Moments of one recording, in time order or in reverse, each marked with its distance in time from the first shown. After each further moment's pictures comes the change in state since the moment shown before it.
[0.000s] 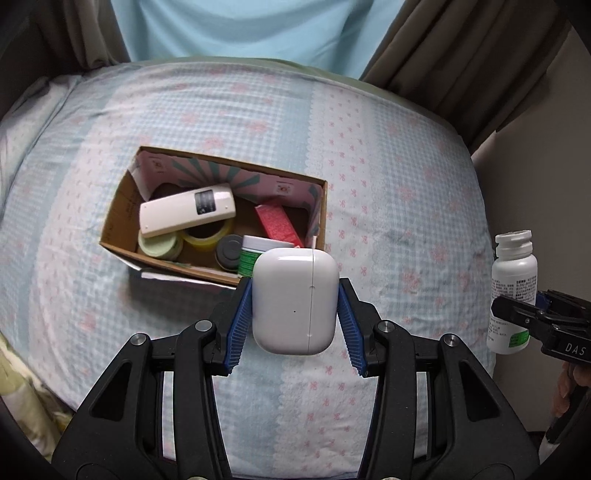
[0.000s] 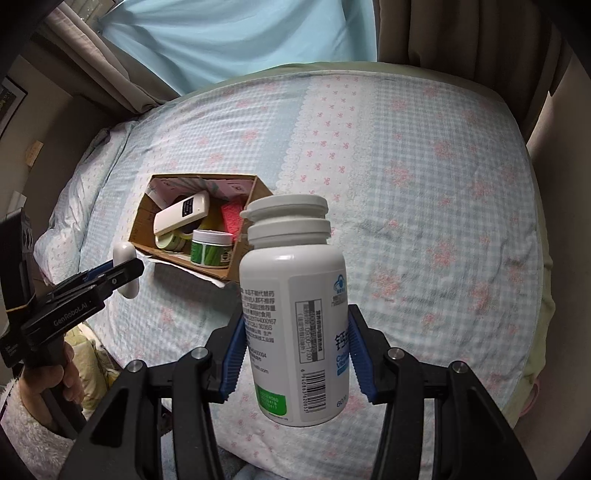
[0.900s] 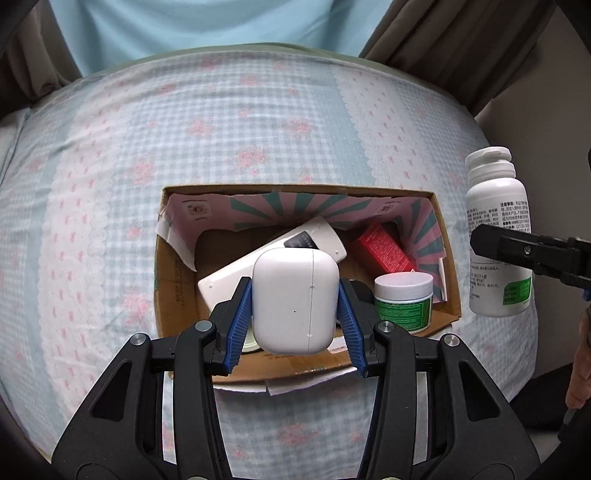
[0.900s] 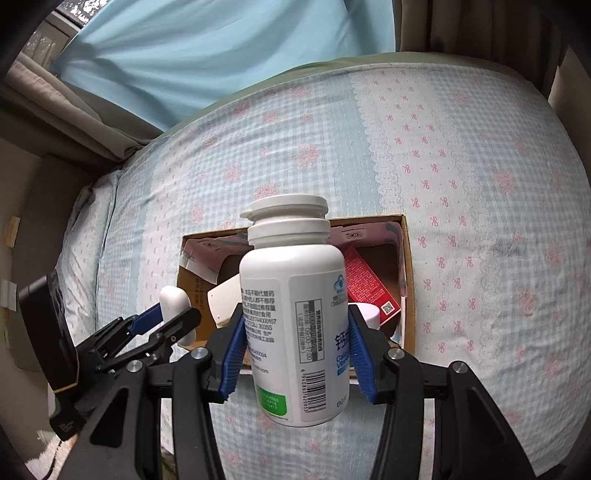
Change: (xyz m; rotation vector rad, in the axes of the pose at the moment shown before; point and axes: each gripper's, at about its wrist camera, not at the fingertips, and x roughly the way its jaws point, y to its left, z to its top) left arm 0.114 0.162 0.088 0.238 0.088 -0.108; right arm 0.142 0.152 0.109 0.319 -0.077 0.002
